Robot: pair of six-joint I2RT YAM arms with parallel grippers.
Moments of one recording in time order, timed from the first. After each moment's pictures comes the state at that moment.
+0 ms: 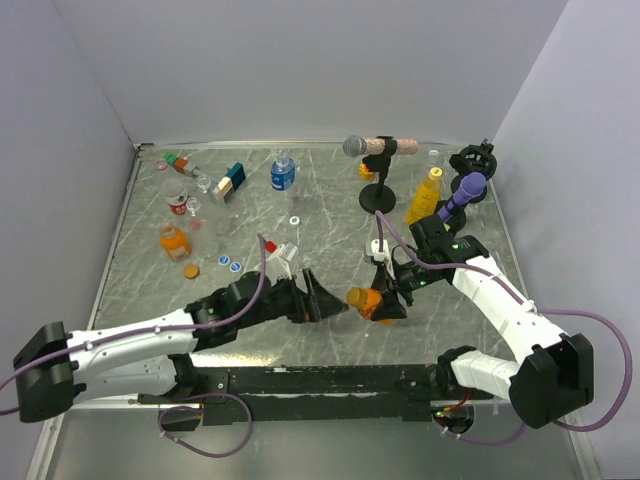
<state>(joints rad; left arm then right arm) -1.10 1.04 0.58 0.18 0.02 -1.13 0.35 1.14 0.88 -1.00 -0.97 -0.92</state>
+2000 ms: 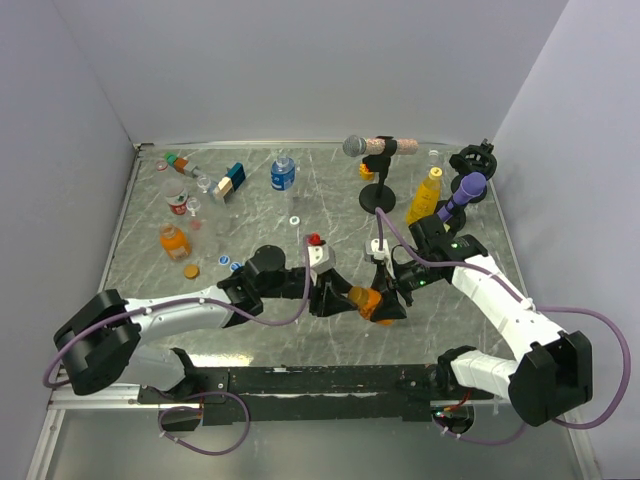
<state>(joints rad) -0.95 1.33 0.63 0.62 0.62 -0.20 0.35 1.14 0.88 -1.01 -0.98 -0.90</state>
